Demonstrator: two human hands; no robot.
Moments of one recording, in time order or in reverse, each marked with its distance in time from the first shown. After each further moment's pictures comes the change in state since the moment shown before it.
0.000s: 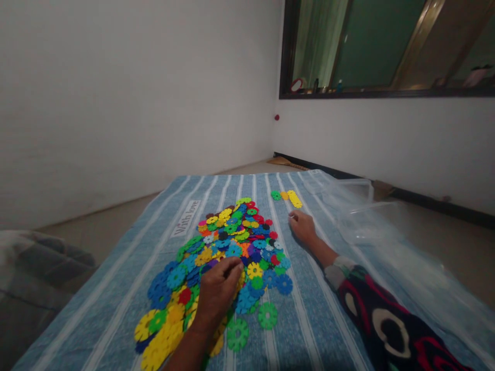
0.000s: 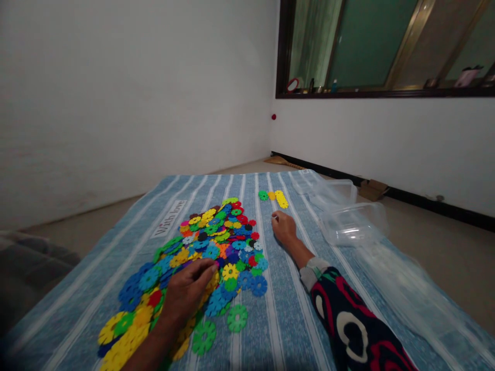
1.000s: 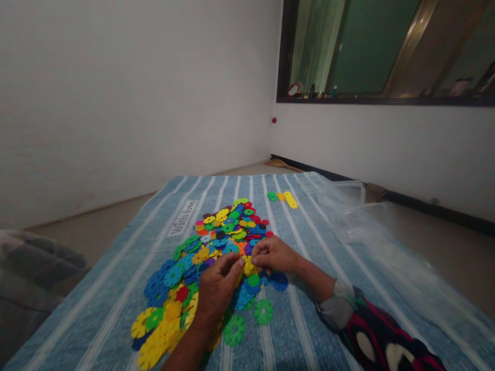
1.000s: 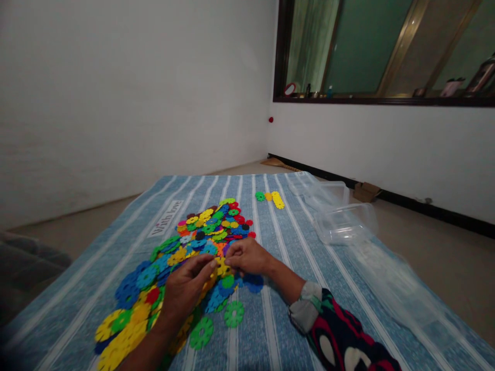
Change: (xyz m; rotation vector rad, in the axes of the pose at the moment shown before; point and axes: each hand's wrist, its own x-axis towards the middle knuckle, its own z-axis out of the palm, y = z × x) left_hand -0.002 0.009 0.005 -0.199 0.035 -0.100; right_hand -0.073 -0.085 -0.014 0.873 -0.900 -0.011
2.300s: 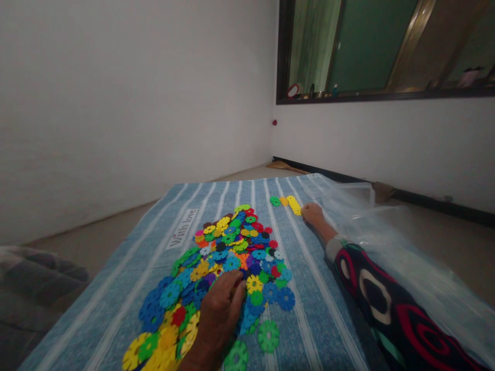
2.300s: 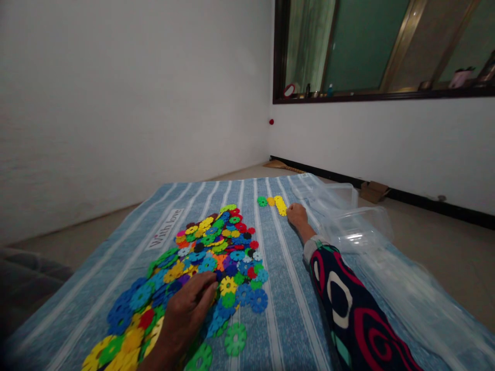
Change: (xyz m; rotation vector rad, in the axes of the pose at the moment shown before) left_hand 0.000 -0.027 -0.002 0.391 0.013 0.479; right_hand 0.061 0.049 -0.198 -0.755 0.962 0.318
